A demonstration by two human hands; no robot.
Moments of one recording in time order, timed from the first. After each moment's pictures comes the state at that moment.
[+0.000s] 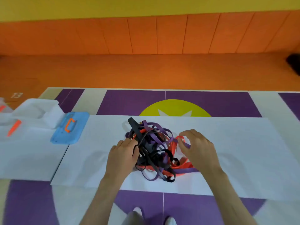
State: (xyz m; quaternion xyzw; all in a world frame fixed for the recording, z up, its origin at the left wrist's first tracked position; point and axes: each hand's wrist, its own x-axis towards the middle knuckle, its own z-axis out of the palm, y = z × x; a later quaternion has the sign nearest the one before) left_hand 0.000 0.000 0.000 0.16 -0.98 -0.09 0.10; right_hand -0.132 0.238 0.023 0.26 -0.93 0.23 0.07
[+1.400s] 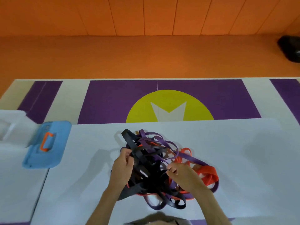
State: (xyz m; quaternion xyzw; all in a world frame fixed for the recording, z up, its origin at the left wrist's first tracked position) left_hand -0.118 -0.108 -0.118 0.31 -0.84 -0.44 -0.01; right_hand -0.207 0.147 -0.124 0.21 -0.90 0.23 -0.30
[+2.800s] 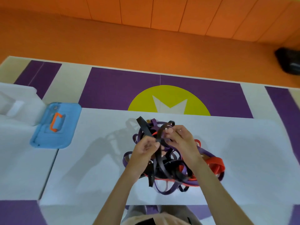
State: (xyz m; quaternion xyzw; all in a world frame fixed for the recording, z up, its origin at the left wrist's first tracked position) left_hand -0.078 -0.124 -0.064 0.20 -0.55 -0.81 -0.01; right_hand -0.190 0.027 -0.062 -0.01 -0.65 0.72 -0.25
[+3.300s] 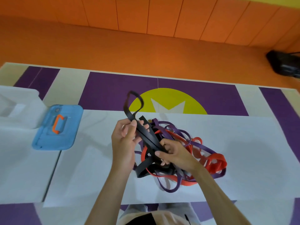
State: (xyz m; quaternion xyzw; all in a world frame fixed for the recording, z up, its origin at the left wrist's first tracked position) left_hand -0.065 -0.161 -0.012 0.26 -0.46 -0.82 0.22; right_hand -0.139 0.027 -0.044 0.22 -0.72 0.54 -0.38
